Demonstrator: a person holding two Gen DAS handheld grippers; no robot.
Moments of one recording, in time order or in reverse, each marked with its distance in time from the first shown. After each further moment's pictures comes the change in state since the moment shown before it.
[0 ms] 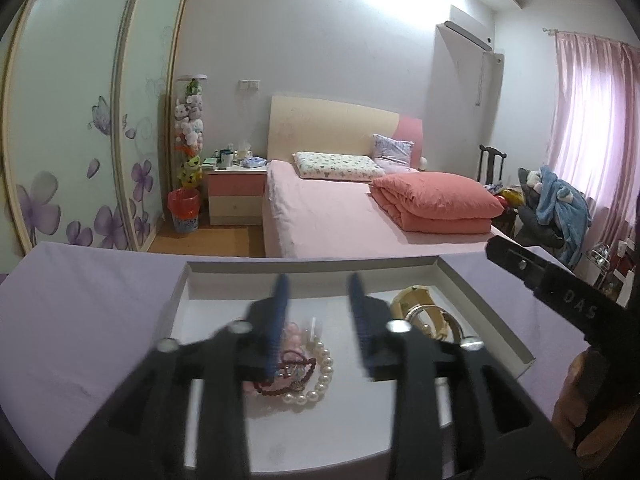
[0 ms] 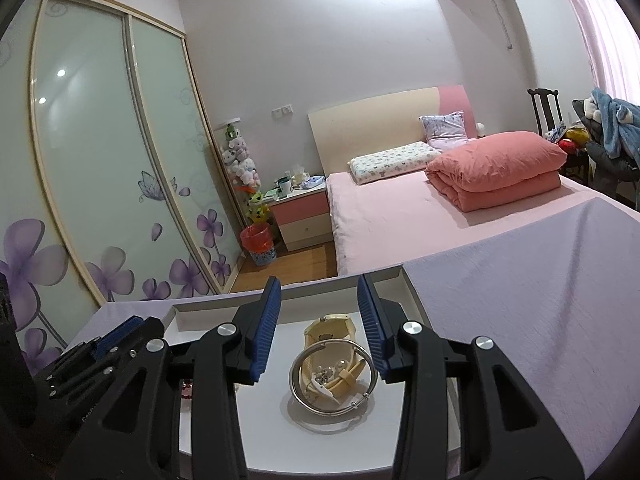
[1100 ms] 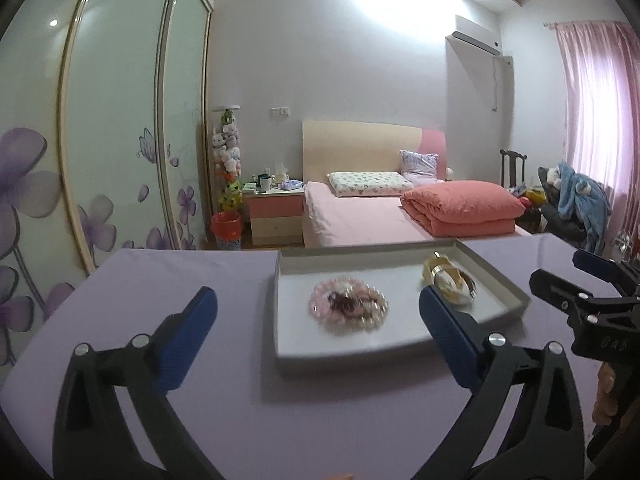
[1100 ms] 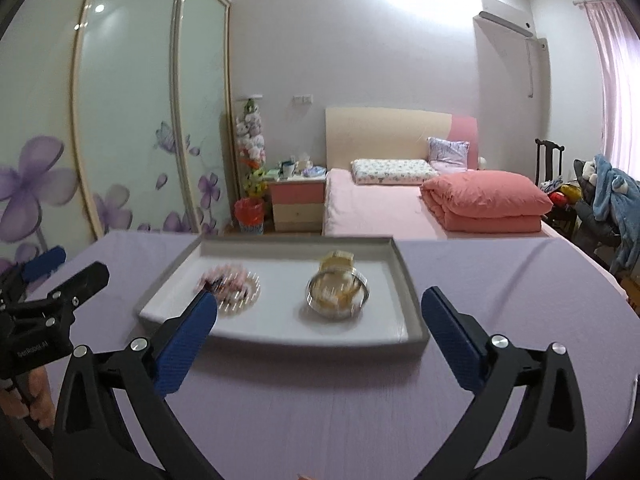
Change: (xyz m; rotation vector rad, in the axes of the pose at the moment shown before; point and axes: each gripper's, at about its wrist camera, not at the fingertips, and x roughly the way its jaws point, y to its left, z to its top) left arm -0.145 0.028 -0.050 0.077 -0.080 0.120; right arm -0.099 0.044 -0.046 -0.240 0.037 -0.056
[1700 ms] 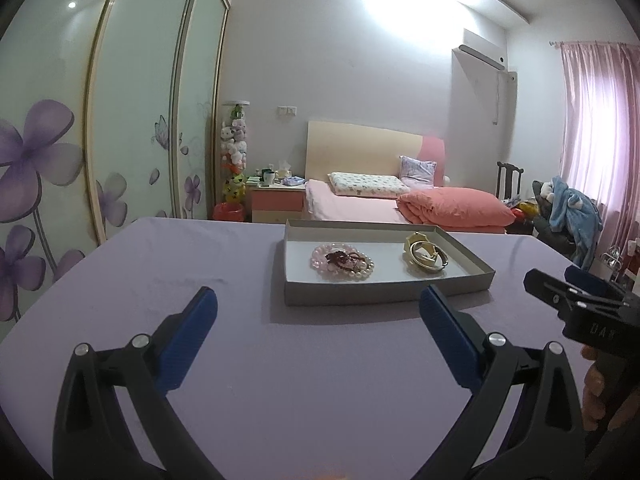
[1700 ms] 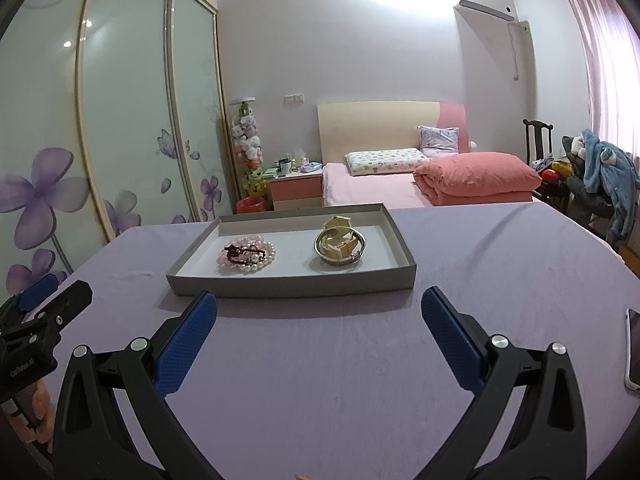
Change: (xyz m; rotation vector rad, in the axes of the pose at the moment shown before) left arm -0.078 0.007 -0.038 -0.086 -0.007 -0.008; right arm -0.055 0.001 -0.043 0.078 -0.004 0.001
